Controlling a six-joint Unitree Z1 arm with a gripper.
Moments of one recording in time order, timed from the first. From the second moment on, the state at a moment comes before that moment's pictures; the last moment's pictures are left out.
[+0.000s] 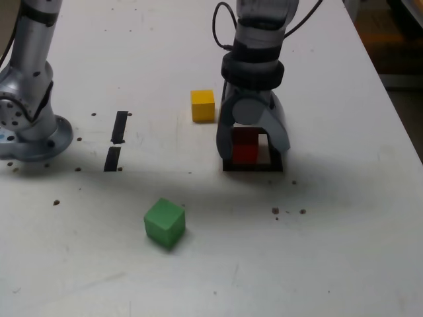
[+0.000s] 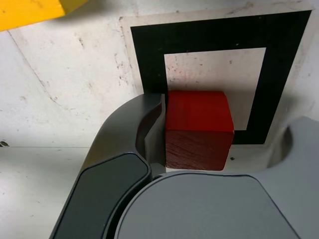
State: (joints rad) arm -0.02 2.03 -1.38 1.03 -0.13 0.09
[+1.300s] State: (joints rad) arm 0.14 1.74 -1.24 1.20 0.14 0.04
